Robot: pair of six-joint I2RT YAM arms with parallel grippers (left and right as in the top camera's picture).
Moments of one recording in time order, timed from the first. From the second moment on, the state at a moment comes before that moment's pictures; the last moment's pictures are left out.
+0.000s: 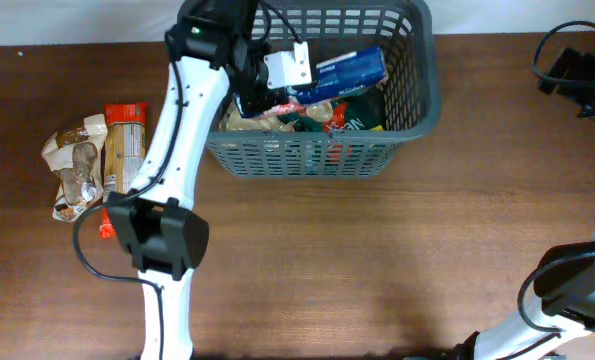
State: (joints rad) left arm -0.29 2.25 2.41 -1.32 0.35 1.16; right arm -0.42 1.91 2.13 -1.29 -0.13 0.18
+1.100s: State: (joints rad) left arm 0.31 2.03 2.62 -1.67 0.07 0.23; right arm -0.42 1.91 2.13 -1.29 -0.13 0.18
